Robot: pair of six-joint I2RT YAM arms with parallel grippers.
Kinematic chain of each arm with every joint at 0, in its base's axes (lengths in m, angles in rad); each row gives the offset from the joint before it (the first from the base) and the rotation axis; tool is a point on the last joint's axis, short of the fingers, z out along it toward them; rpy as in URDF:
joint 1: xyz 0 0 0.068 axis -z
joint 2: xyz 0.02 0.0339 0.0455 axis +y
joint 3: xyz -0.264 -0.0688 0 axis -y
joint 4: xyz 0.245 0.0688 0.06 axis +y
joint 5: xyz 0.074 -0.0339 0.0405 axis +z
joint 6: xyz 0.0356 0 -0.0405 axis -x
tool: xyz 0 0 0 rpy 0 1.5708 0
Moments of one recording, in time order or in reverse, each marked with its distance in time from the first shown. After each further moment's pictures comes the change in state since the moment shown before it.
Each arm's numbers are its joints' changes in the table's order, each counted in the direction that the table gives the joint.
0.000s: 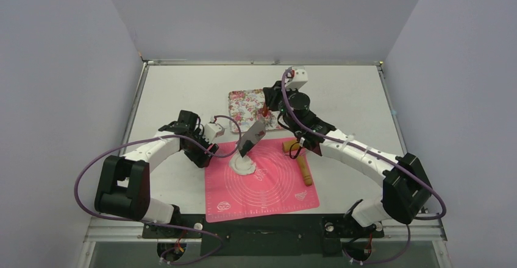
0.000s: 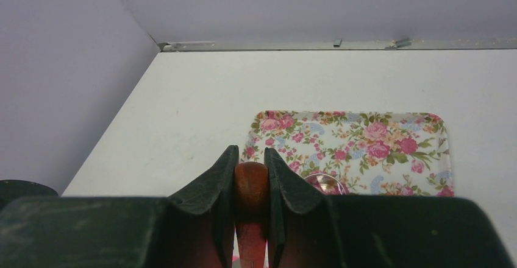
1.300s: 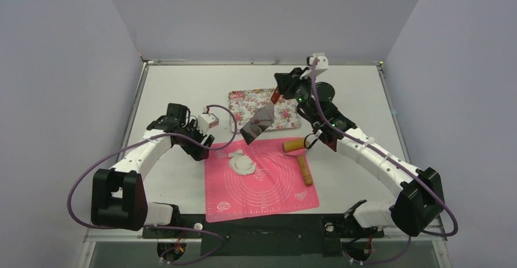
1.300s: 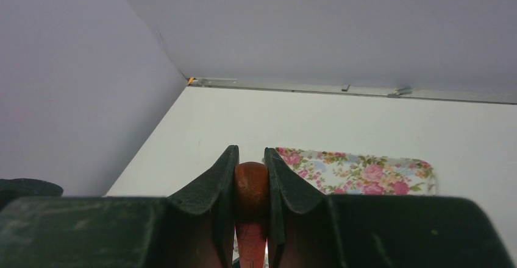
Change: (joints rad) left arm -0.080 -0.084 0.074 0.079 -0.140 -0.027; right arm 0.083 -0.081 0.064 0.035 0.148 0.003
